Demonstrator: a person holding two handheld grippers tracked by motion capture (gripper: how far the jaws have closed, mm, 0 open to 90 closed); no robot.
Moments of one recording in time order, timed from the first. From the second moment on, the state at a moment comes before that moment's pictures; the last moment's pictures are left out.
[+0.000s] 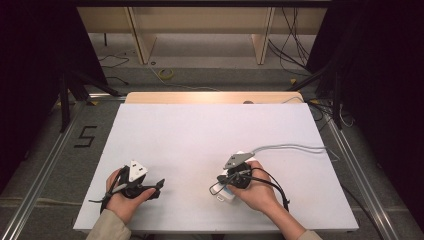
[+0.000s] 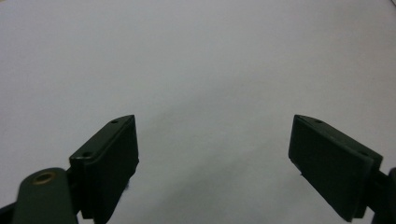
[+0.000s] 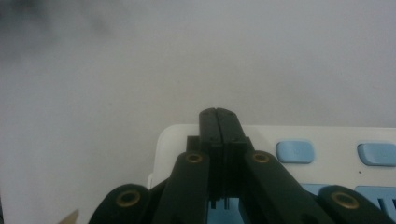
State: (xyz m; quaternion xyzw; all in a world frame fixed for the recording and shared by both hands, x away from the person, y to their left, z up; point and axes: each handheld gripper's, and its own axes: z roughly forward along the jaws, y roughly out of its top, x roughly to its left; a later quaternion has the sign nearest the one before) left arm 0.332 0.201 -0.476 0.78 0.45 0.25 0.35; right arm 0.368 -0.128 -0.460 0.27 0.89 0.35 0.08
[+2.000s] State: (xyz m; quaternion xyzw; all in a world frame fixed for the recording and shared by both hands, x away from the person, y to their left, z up) left arm 0.330 0.200 -0.478 0.78 0.45 0.24 0.35; right arm 0.355 -0.220 -0.444 0.34 0.85 0.37 0.13
